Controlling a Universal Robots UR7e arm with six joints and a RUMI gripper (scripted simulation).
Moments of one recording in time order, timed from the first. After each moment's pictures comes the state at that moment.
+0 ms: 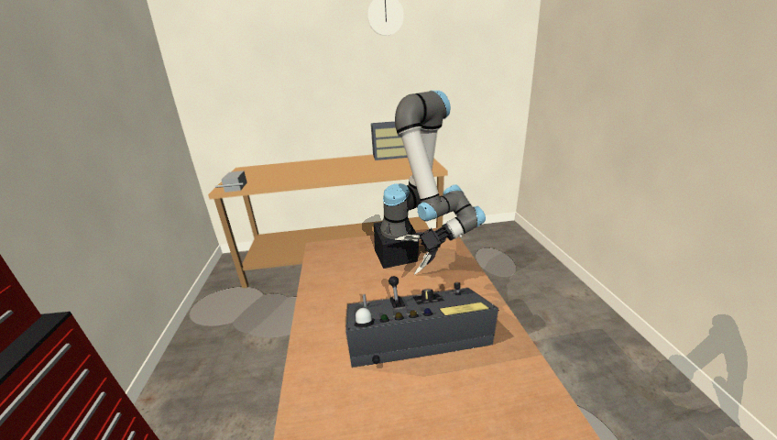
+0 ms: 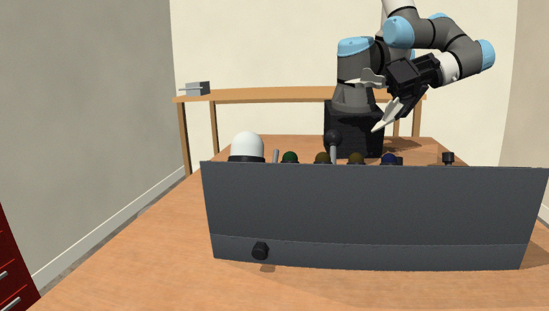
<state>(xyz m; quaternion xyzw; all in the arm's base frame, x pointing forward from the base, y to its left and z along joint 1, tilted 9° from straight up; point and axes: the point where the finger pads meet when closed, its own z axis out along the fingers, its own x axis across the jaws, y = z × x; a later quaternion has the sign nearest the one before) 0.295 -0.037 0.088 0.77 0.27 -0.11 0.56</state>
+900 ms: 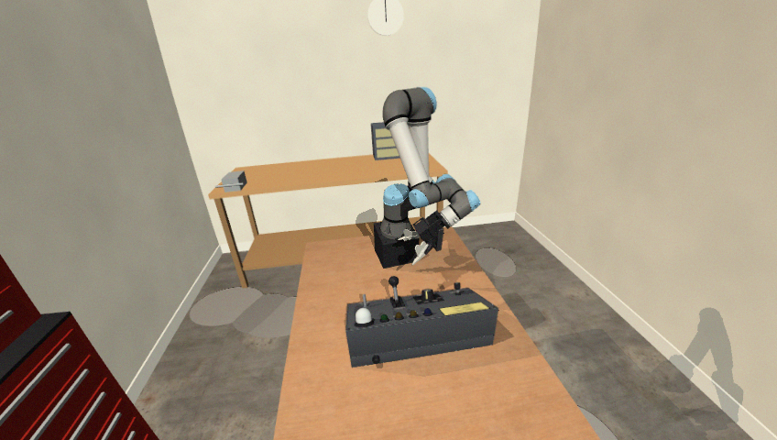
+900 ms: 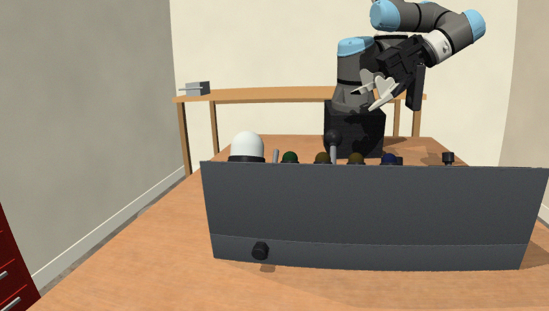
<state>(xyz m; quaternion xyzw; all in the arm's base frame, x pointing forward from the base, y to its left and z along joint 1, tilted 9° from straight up) 0.276 -0.029 0.093 0.87 0.04 0.04 0.49</state>
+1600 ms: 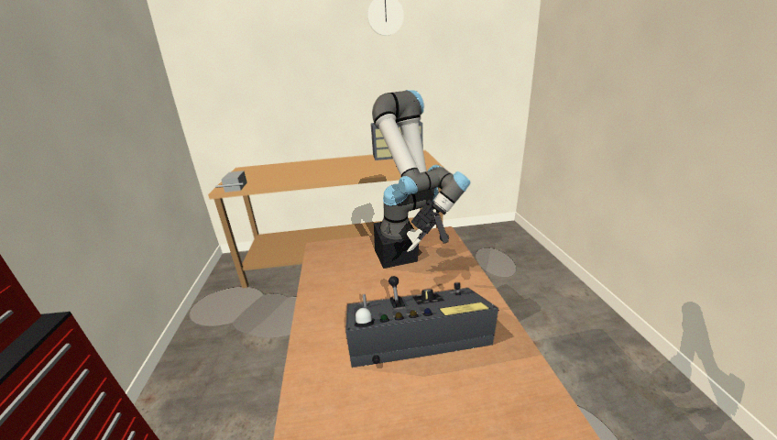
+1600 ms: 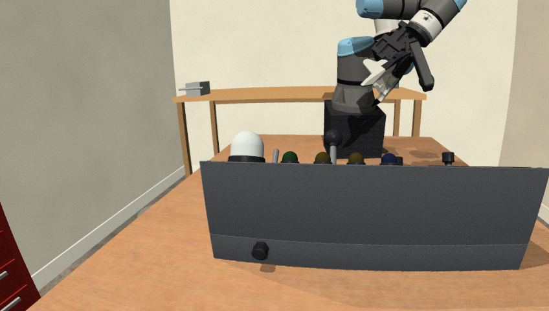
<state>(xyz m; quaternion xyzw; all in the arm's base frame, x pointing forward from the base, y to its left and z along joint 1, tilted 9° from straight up) 0.268 -0.005 0.101 0.89 -0.27 0.20 0.32</state>
